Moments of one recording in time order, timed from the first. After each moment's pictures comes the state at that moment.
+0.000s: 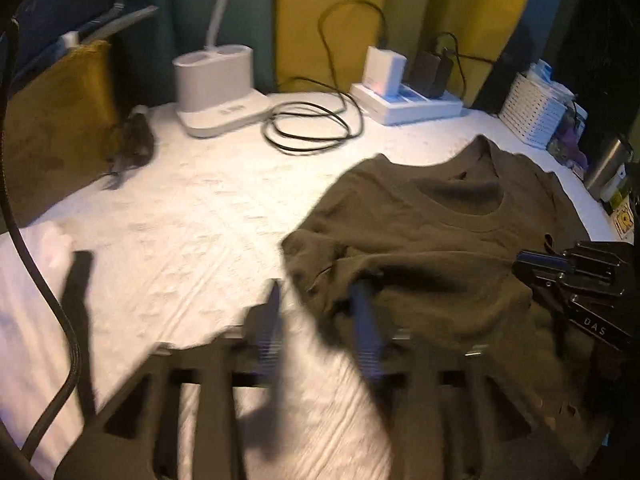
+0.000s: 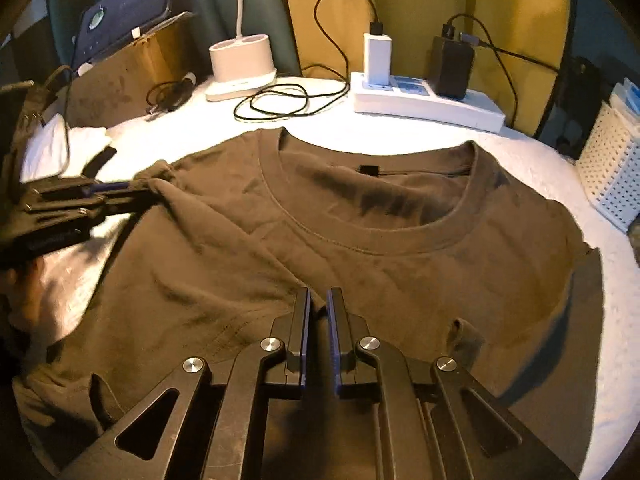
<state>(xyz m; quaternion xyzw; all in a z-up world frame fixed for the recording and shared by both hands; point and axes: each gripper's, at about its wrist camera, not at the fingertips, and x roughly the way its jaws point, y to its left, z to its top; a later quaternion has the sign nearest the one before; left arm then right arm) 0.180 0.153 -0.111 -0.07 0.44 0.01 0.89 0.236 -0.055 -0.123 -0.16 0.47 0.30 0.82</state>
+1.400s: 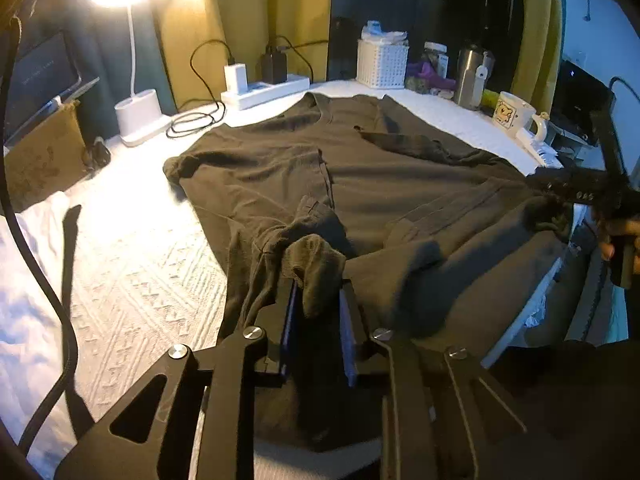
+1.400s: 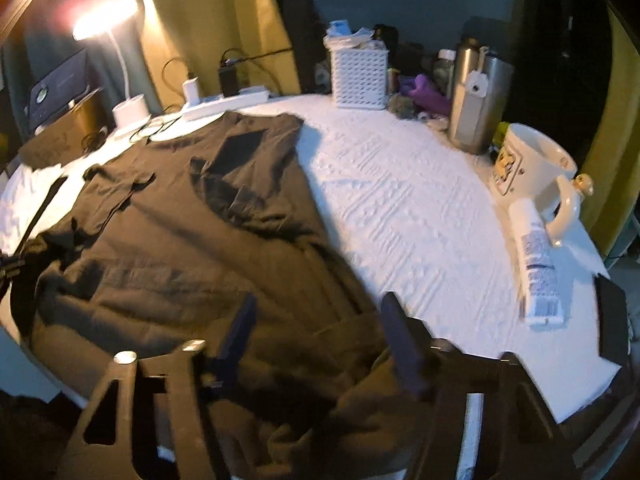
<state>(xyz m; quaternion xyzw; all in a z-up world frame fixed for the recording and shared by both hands) 0.004 0.031 -0.085 0.02 0.41 -0.11 0.91 0.086 -0.310 -0.083 -0.07 0.43 0.14 0.89</state>
